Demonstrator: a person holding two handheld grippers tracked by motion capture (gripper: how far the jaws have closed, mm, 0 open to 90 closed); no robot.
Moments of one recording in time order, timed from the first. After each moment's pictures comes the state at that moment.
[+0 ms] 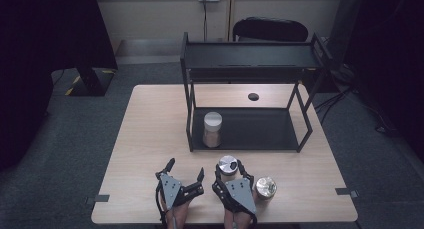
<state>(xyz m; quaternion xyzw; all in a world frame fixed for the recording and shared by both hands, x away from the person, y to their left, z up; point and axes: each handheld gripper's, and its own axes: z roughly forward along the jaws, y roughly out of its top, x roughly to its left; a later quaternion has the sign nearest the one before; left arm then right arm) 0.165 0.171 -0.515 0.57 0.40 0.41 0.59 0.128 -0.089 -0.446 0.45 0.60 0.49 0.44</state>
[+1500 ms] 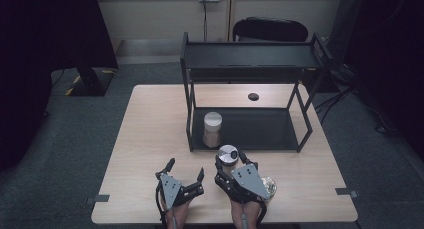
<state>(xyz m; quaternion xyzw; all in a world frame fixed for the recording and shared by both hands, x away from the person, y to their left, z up) 0.165 0.171 -0.515 0.57 0.40 0.41 0.59 0.141 -0.122 -0.387 0.42 0.63 0.52 0.40</state>
